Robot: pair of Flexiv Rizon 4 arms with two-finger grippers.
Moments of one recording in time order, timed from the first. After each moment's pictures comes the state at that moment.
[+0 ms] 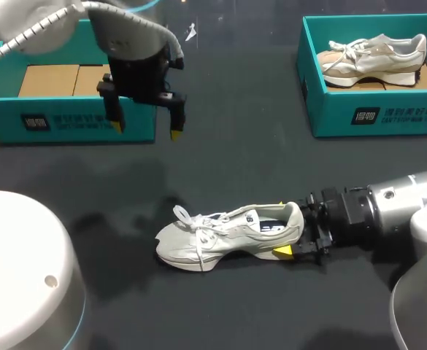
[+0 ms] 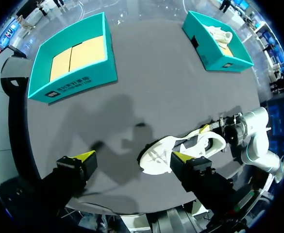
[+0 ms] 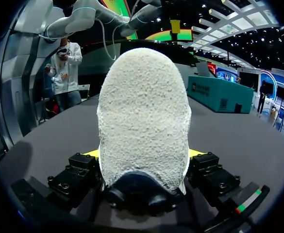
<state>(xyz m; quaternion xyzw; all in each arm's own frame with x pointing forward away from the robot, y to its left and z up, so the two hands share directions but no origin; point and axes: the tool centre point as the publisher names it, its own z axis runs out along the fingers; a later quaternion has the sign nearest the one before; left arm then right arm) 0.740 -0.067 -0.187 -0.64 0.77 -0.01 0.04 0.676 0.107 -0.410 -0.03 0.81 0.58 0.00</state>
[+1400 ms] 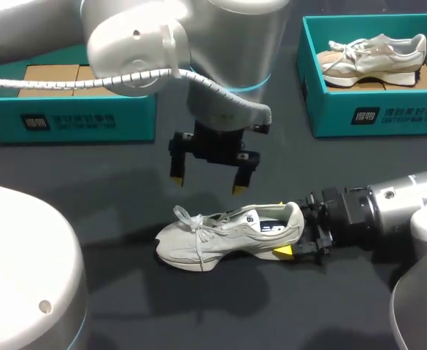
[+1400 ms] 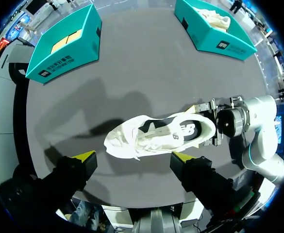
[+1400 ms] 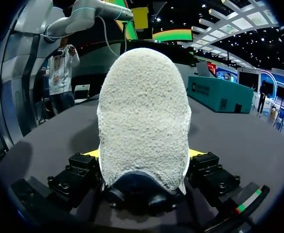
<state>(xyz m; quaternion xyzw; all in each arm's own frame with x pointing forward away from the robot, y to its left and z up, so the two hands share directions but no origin) 0.655 -0.165 -0.226 -0.67 0.74 0.02 0.06 0.676 0.107 -0.410 -0.03 0.81 0.58 0.00</state>
